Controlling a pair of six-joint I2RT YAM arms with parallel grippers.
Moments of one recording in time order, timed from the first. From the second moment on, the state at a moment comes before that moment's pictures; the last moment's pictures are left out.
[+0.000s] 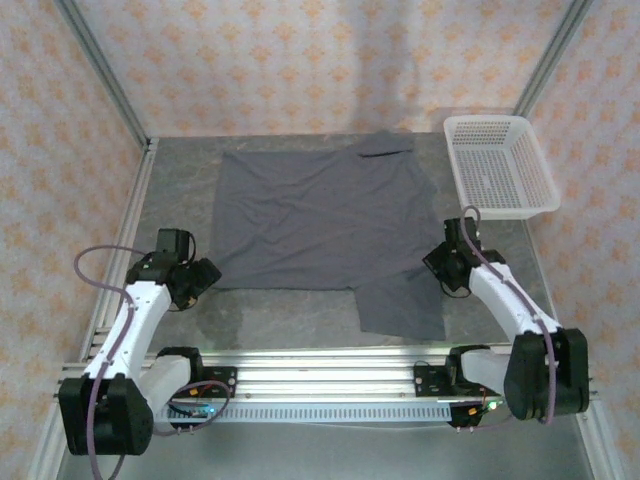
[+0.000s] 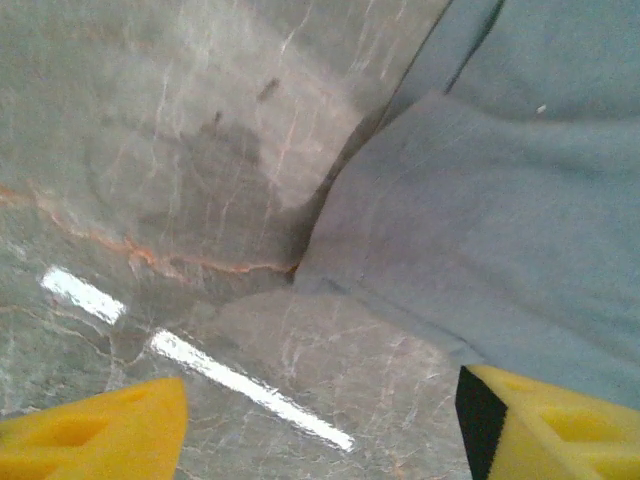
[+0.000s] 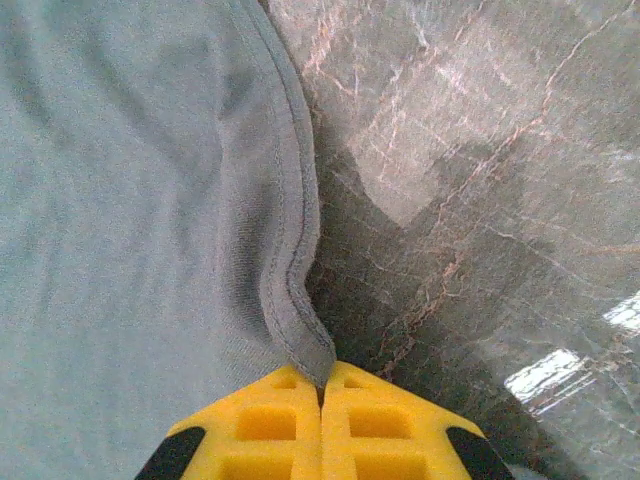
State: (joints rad) left arm 0.07 1.00 0.65 -0.89 0.04 -0.74; right arm 0.08 1.14 0.65 -0.60 0.00 0.94
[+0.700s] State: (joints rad) left arm 0.04 1.19 0.57 -0.66 0.07 -0.89; right arm 0.08 1.06 0.63 -0.66 0.05 0.94
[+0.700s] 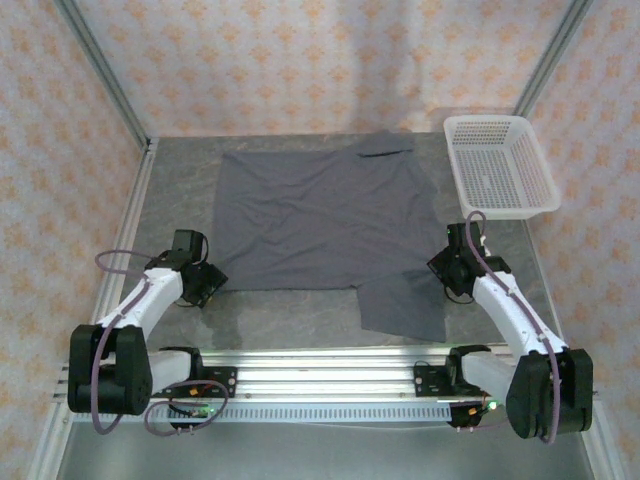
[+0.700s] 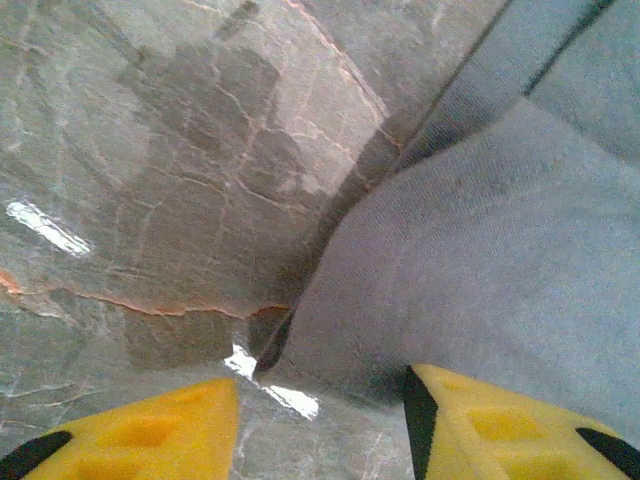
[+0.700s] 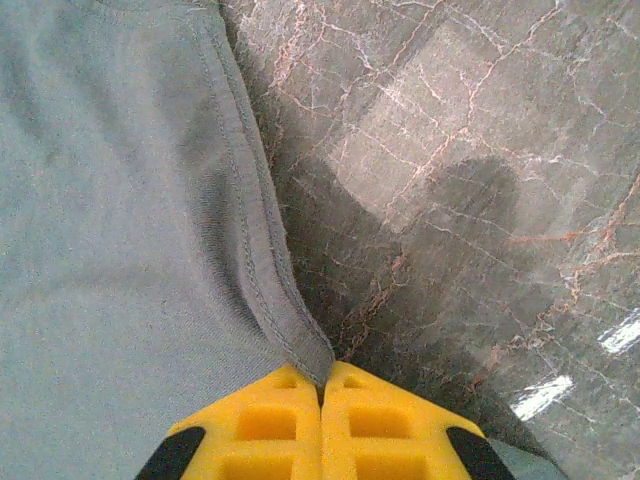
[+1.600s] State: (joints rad) left arm 0.04 1.09 0.55 -0.67 -0.01 -0.93; right arm 0.08 1.02 0.63 -0.71 0.08 0.97
